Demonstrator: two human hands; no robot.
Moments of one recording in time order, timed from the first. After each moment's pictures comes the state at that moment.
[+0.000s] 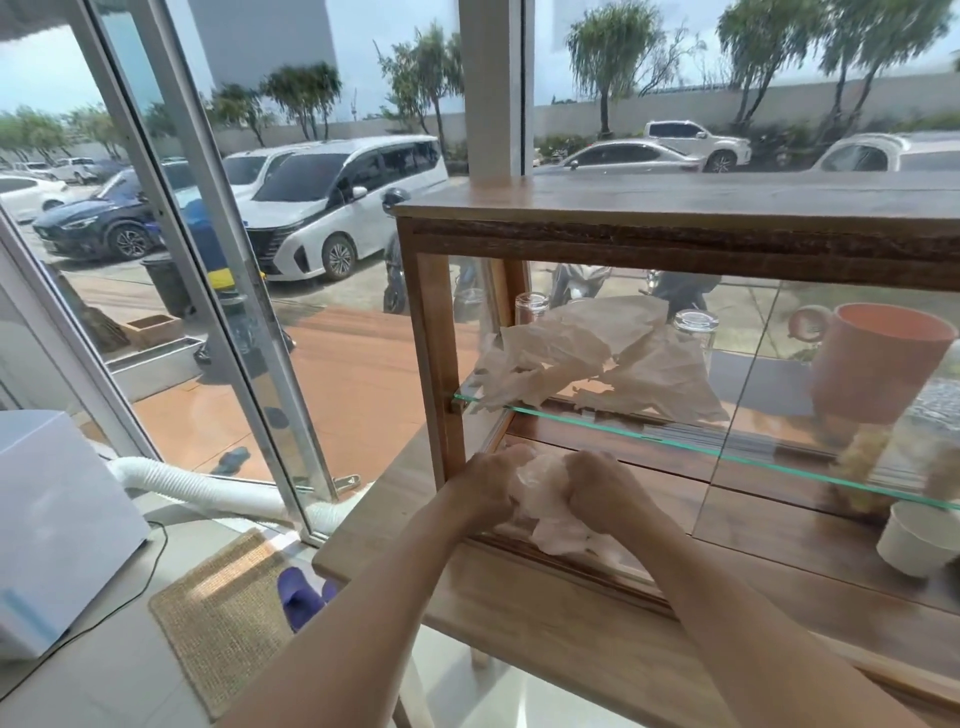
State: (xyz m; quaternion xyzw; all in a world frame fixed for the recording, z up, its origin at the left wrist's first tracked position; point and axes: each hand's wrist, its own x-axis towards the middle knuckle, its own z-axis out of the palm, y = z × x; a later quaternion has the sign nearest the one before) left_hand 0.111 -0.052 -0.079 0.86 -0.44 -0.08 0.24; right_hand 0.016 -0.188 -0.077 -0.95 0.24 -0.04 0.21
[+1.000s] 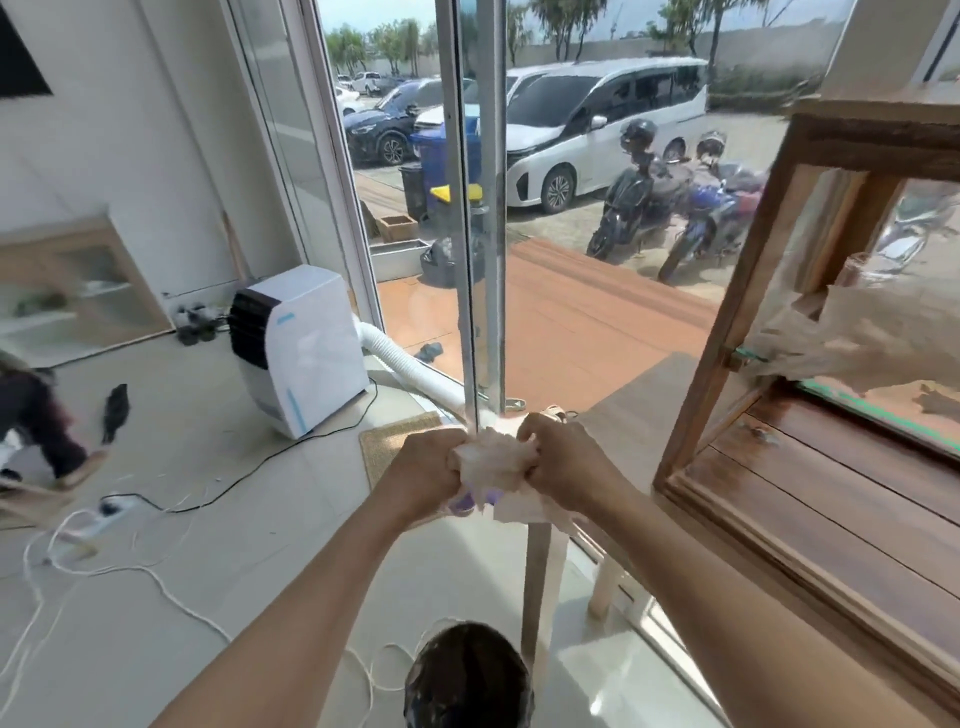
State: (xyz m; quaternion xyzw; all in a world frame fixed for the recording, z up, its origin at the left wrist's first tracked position) left_hand 0.095 0.227 -0.100 0.92 -0.08 -0.03 0.38; right_hand 0.100 0.039 -0.096 -0.96 -0.07 0.02 0.28
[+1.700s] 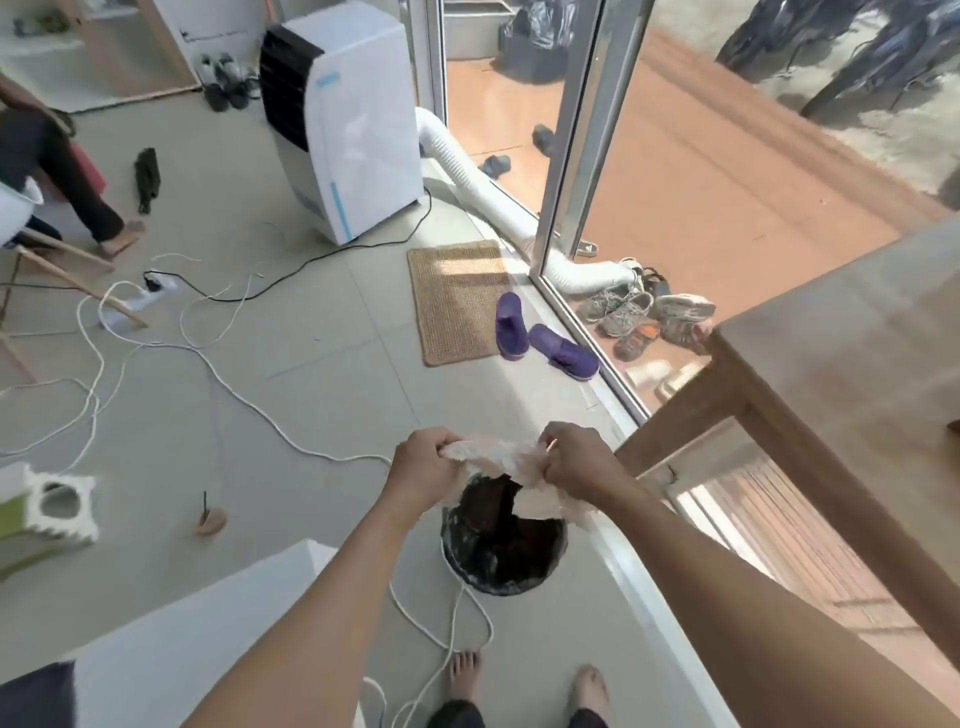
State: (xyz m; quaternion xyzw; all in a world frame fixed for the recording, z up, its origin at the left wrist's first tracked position) left_hand 0.086 0.340 -0.347 0.85 0.22 -0.14 0.46; right_hand 0.140 0.145 -0.342 -0.92 -0.02 0.28 0.26
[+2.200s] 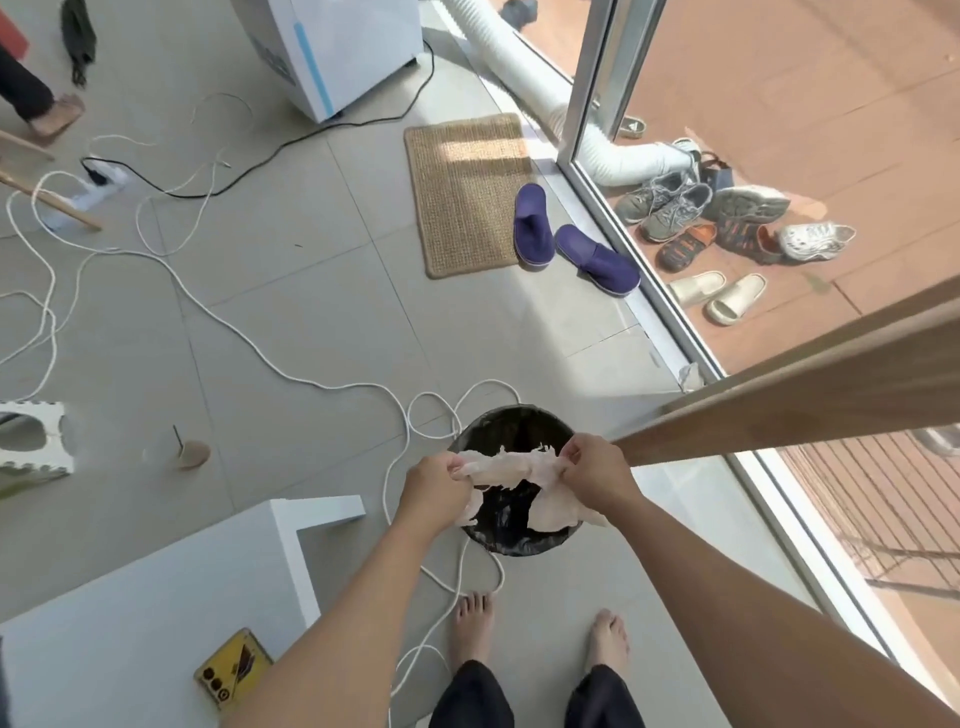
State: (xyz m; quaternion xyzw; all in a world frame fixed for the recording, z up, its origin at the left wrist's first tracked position) left_hand 0.082 0.327 -0.565 0.82 0.31 -0.26 0.41; right_hand 0.146 0.132 -0.564 -0.89 0.11 0.35 0.28
